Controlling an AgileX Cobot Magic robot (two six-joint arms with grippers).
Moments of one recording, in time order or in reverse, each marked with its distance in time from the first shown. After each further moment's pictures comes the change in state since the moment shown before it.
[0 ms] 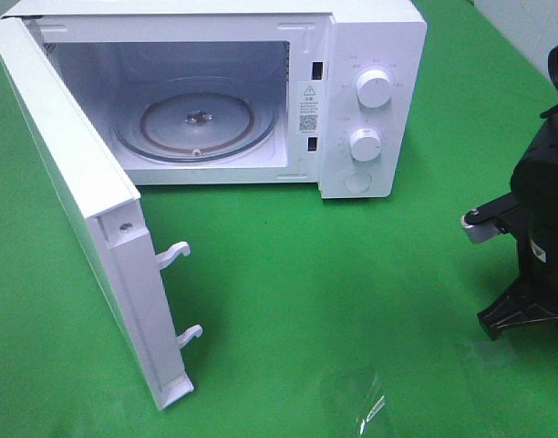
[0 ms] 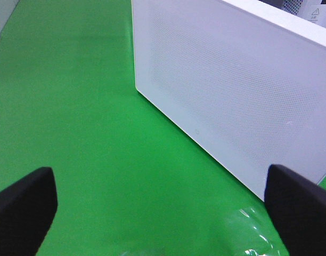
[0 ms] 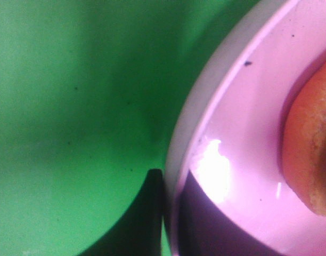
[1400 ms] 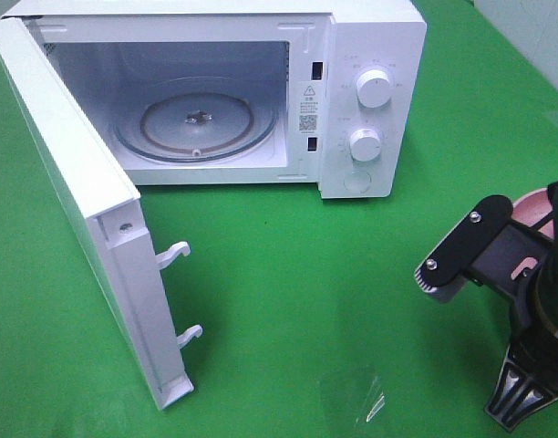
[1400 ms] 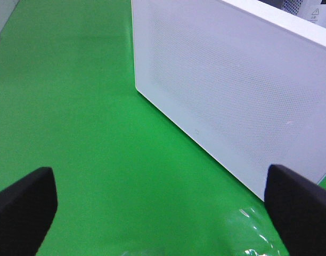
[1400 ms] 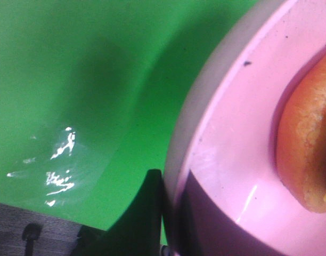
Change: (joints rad) left arm 0.000 0.000 0.000 0.000 0.000 0.000; right arm 0.569 -0.356 0.160 -0.053 0.193 0.059
